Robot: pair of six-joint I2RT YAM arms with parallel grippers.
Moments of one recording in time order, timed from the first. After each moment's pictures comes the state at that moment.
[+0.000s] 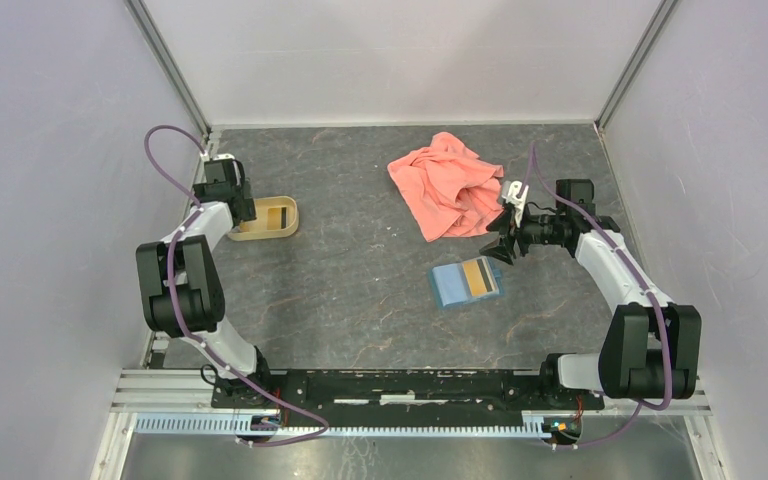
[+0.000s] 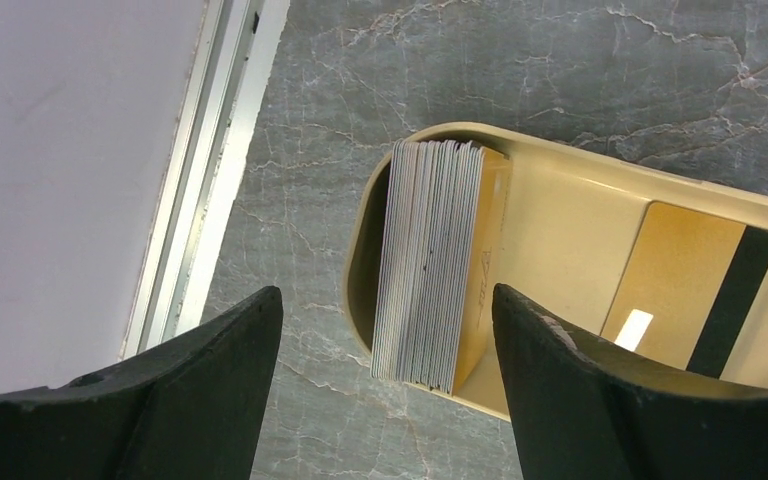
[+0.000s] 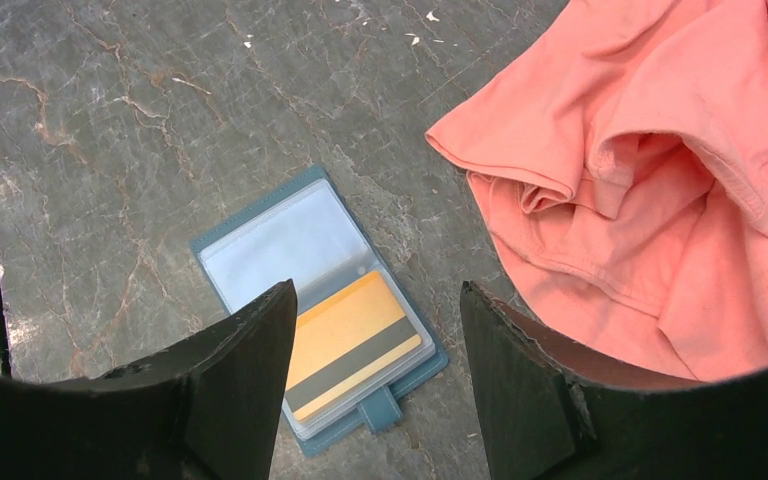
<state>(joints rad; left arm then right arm) 0.17 1.68 1.05 -0.19 -0.33 0.02 -0.02 1.33 0.87 -0.50 -1.04 -0.89</state>
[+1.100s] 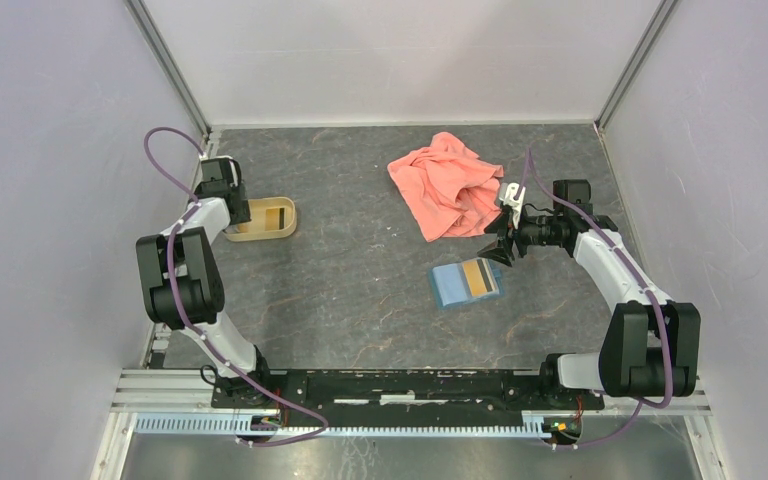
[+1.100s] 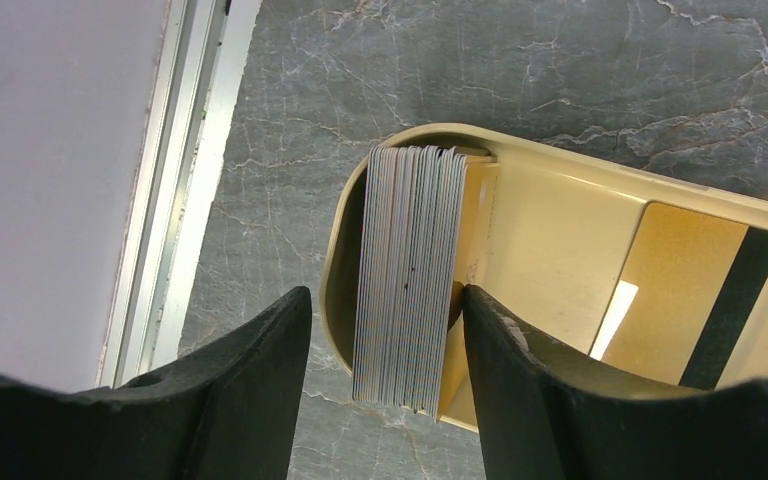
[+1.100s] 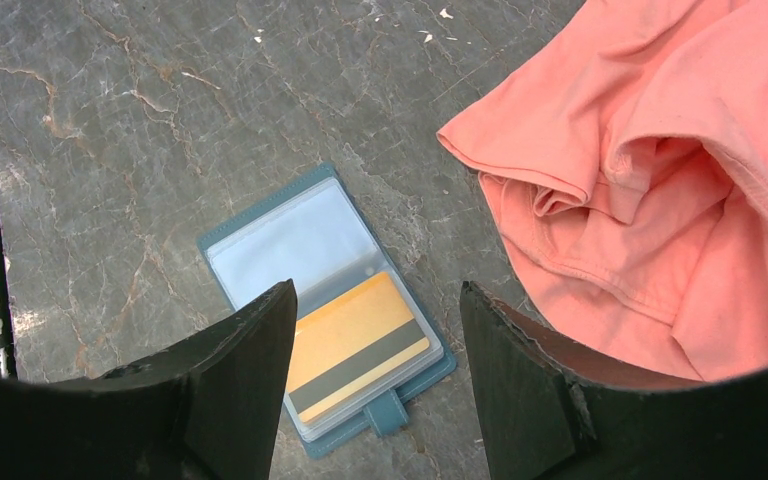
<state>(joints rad) 0.19 1.74 1.10 -0.23 -0.28 0.02 -0.01 1.34 0.87 -0.52 -1.03 -0.91</state>
